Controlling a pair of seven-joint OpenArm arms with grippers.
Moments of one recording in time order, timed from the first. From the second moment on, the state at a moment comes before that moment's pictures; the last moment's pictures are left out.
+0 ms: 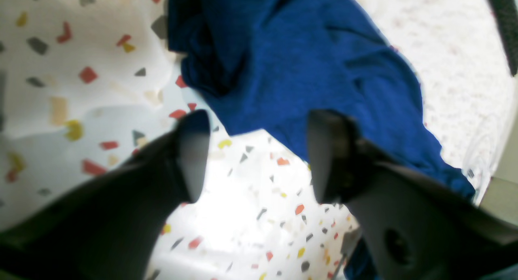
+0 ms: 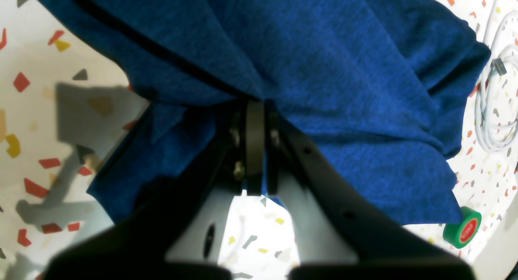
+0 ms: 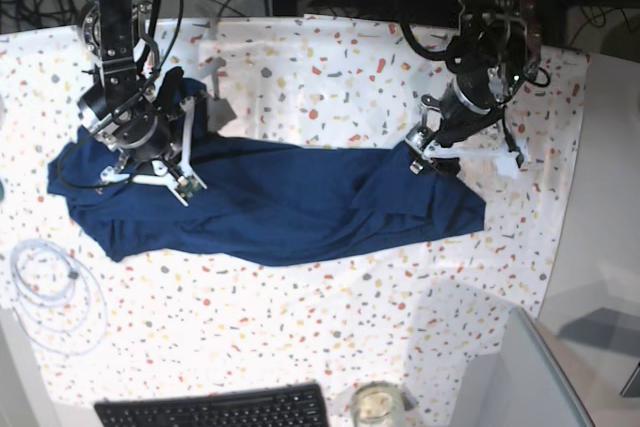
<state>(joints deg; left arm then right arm) 17.5 -6.0 -4.9 103.7 -41.7 25.3 39.0 -7.3 0.5 2.3 87.4 -29.9 32.6 -36.3</state>
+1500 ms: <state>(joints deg) 15.3 -14.1 11.6 97.9 -40.8 9.9 38.0 -7.3 -0.4 2.6 87.4 -29.9 32.6 -36.3</state>
